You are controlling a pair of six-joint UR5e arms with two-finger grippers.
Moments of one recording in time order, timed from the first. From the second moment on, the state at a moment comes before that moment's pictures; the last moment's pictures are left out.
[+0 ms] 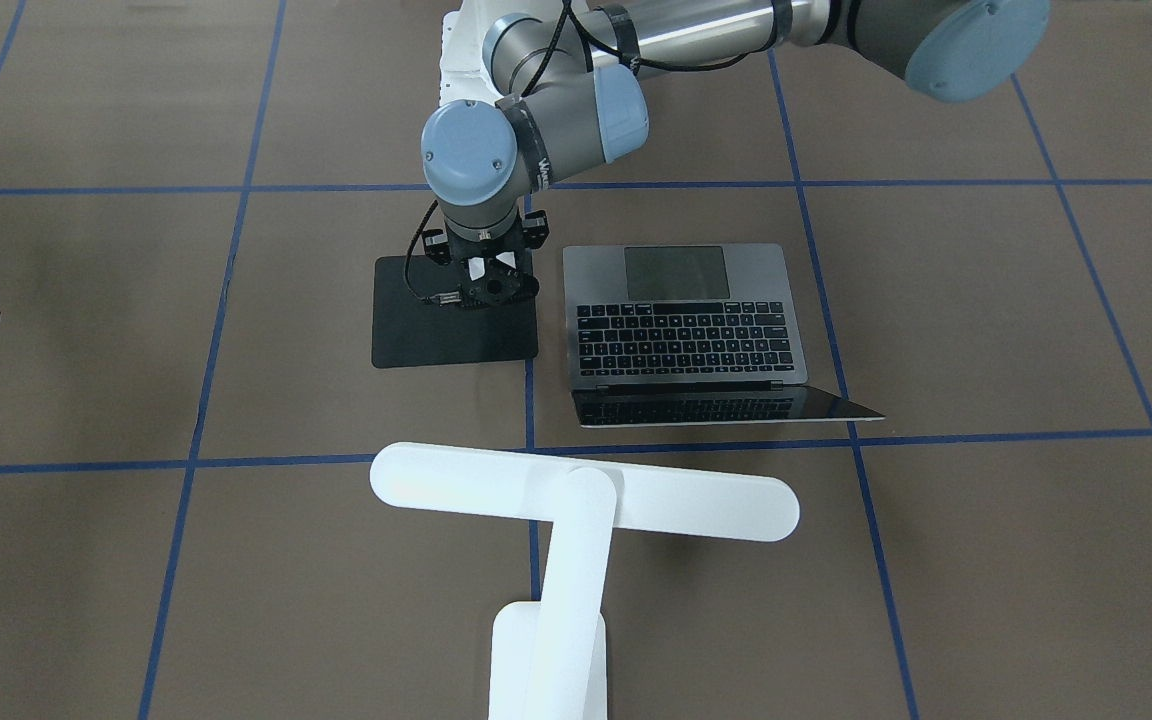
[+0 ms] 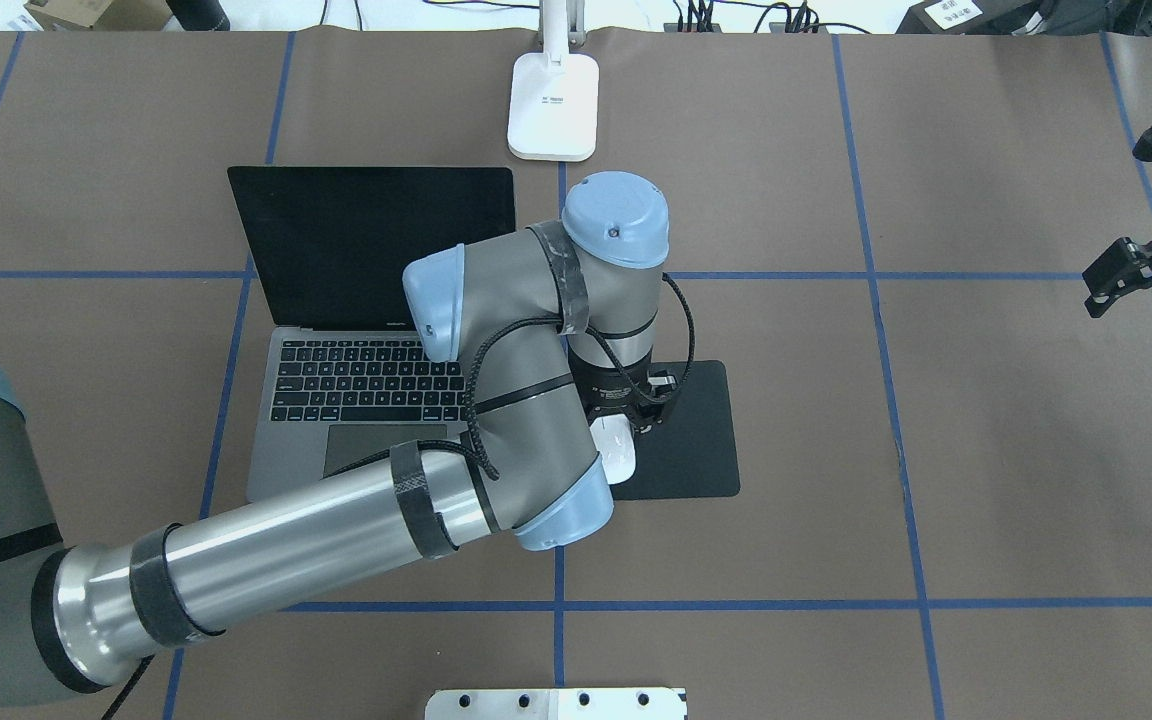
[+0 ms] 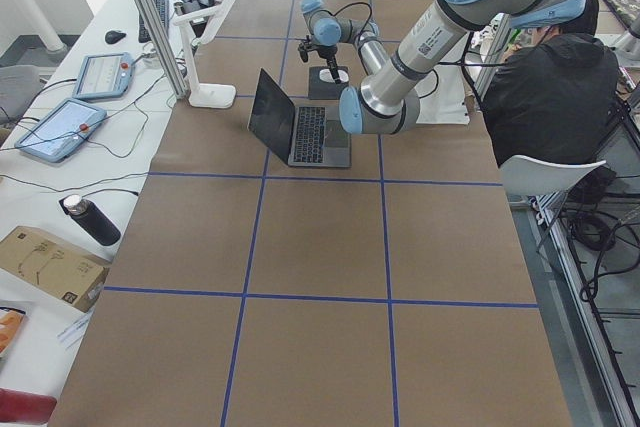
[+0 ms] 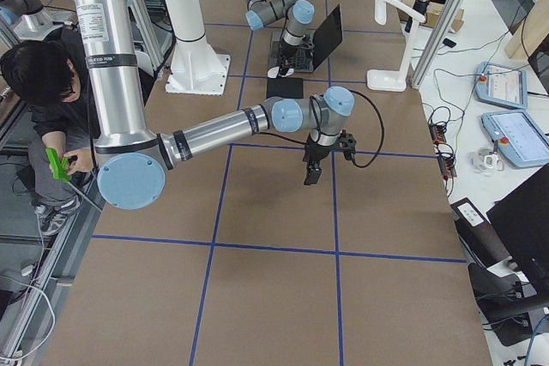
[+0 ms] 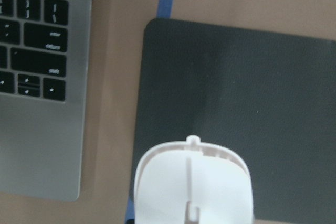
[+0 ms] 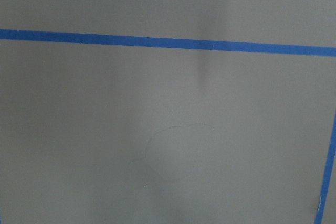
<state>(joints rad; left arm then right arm) -0.48 -2.64 -1.24 -1.46 -2.18 -1.32 1.17 -1.44 1.78 -1.80 2.27 0.33</state>
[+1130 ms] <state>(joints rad) -0.46 -2.76 -0.99 -1.54 -2.12 -1.23 1.18 -1.43 1.79 -1.80 2.27 0.33</state>
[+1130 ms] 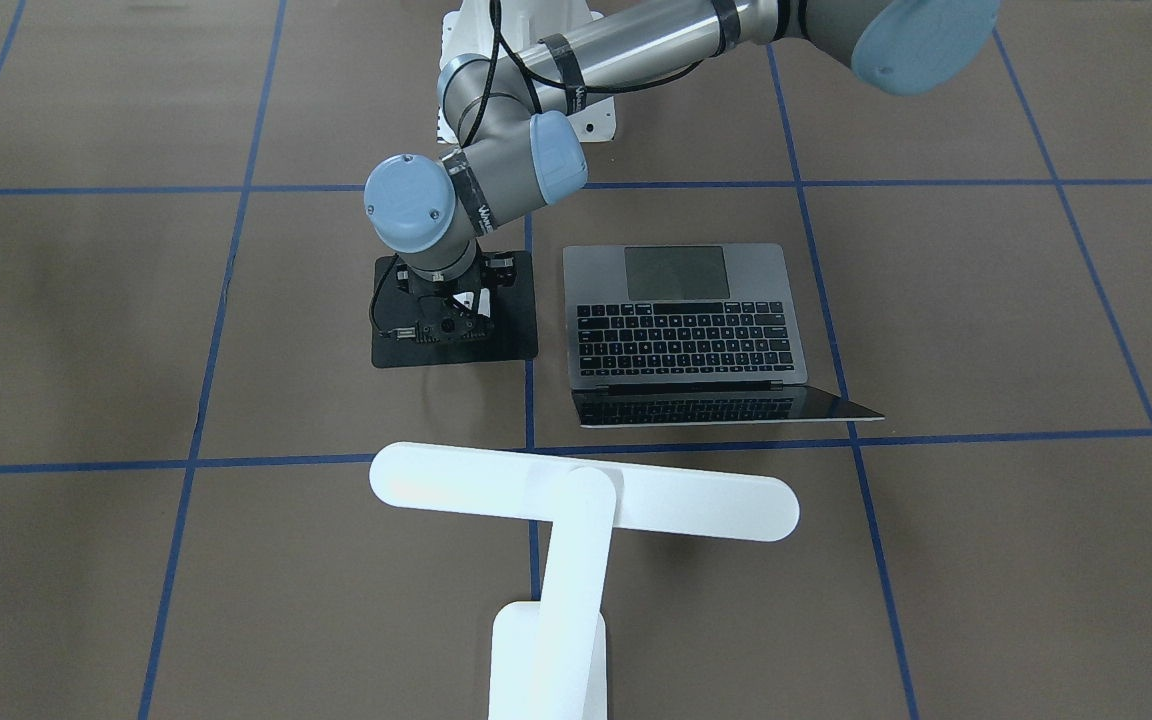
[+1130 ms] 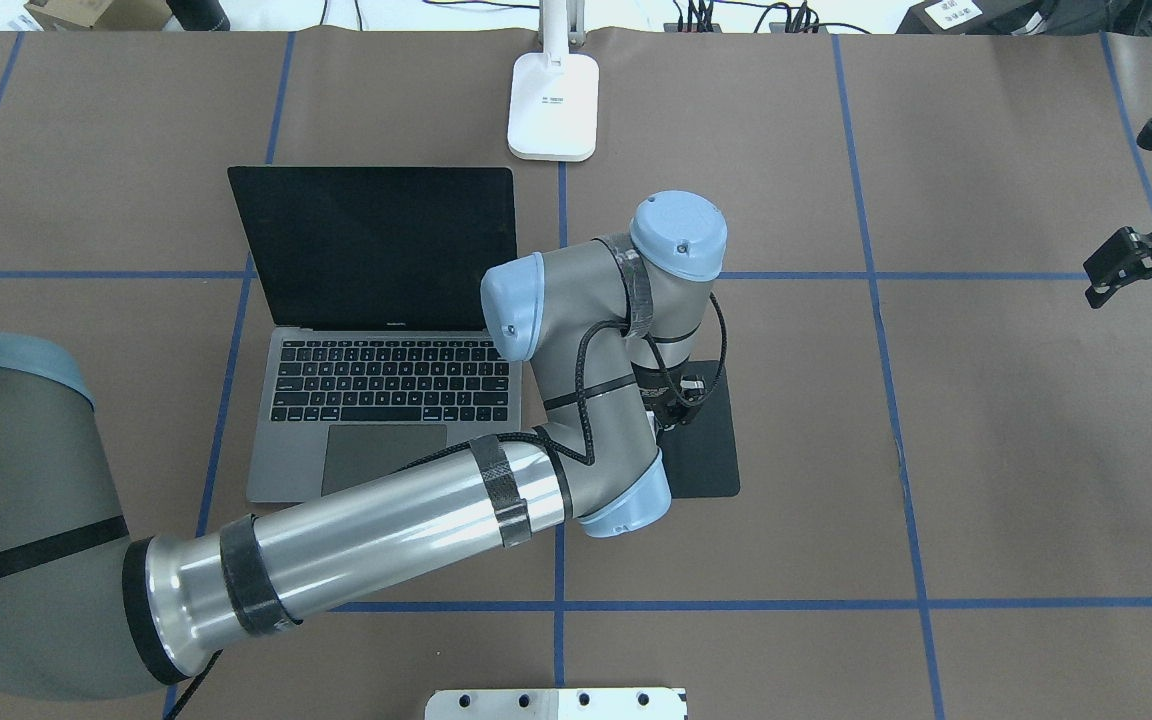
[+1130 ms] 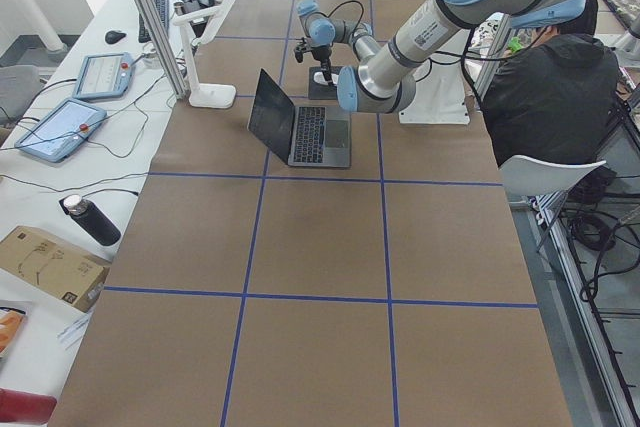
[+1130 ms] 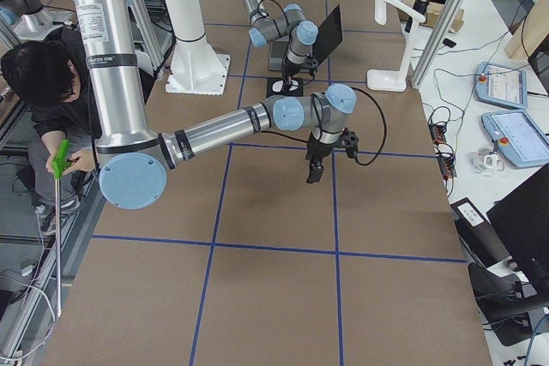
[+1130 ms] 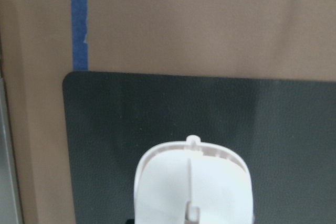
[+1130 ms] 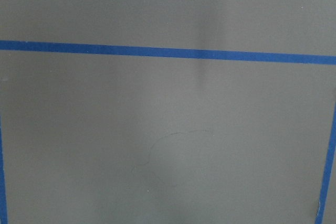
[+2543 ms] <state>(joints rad) -0.55 -2.26 -1.77 -1.42 -2.11 -1.16 1.27 -1.43 1.80 -1.77 2.27 0.33</state>
